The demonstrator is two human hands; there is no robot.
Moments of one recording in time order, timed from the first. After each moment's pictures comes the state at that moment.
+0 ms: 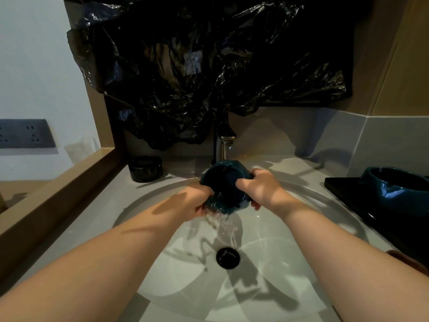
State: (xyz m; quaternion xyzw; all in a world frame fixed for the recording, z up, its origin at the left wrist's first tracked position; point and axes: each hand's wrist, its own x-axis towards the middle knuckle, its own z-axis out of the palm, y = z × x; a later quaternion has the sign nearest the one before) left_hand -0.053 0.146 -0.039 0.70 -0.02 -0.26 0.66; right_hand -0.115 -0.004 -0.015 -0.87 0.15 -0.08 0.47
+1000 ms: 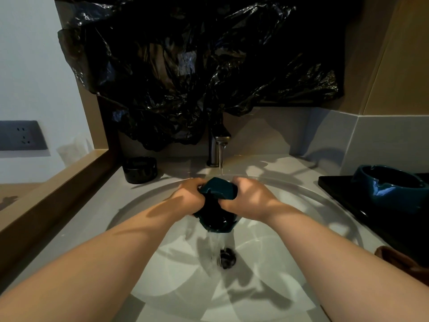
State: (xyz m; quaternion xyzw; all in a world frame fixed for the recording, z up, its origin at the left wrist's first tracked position) left_hand -0.050 0.152 -0.039 0.90 -0.17 -0.08 0.39; right_hand -0.121 0.003 -0.029 -0.95 0.04 -0.08 0.31
